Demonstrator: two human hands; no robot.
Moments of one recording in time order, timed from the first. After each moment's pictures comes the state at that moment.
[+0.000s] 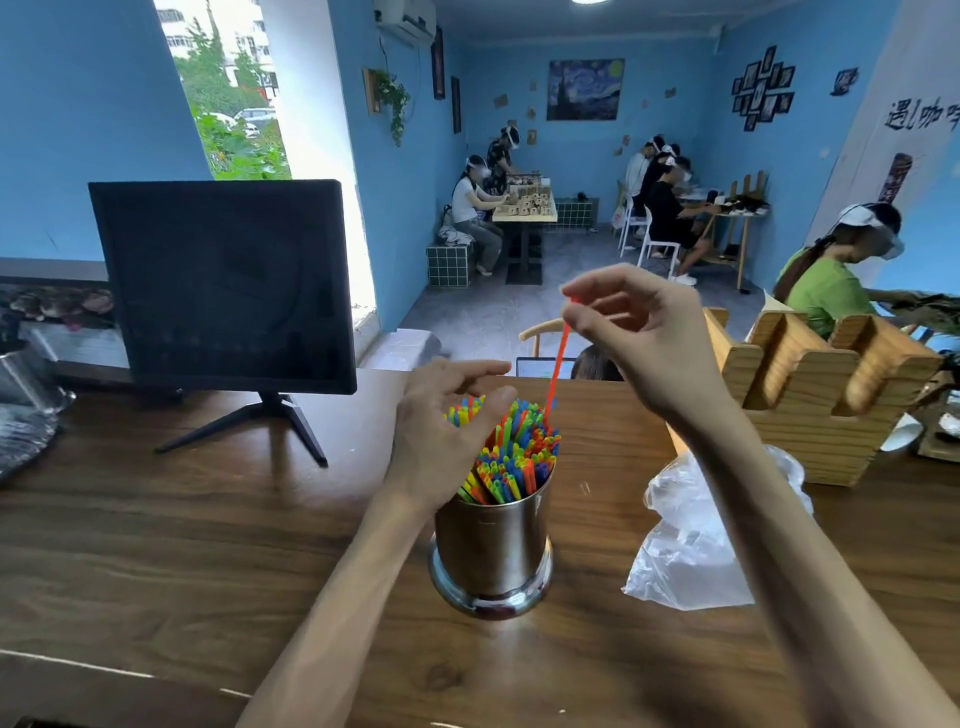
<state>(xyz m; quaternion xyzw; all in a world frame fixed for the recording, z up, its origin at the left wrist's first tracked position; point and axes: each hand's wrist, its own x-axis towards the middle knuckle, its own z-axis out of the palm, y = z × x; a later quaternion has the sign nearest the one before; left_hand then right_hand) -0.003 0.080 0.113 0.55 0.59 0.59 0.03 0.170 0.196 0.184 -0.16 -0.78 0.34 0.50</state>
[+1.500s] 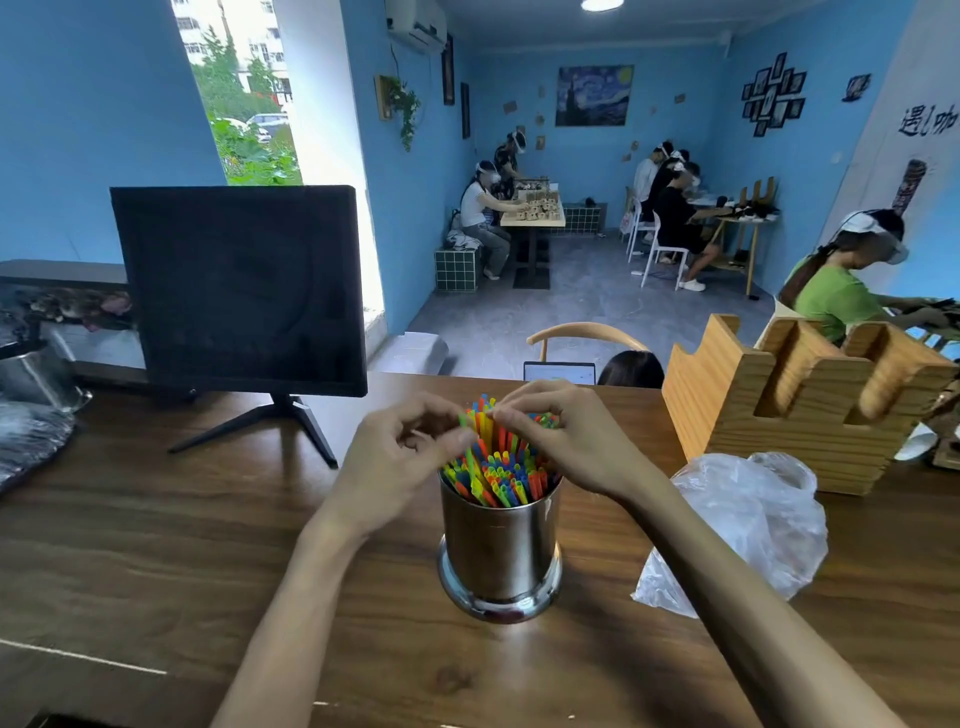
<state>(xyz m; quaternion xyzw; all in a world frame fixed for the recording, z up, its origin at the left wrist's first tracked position) -0.047 0.040 0.106 0.57 0.57 0.57 0.17 0.130 0.185 0.115 -0.19 -0.88 0.29 0.32</state>
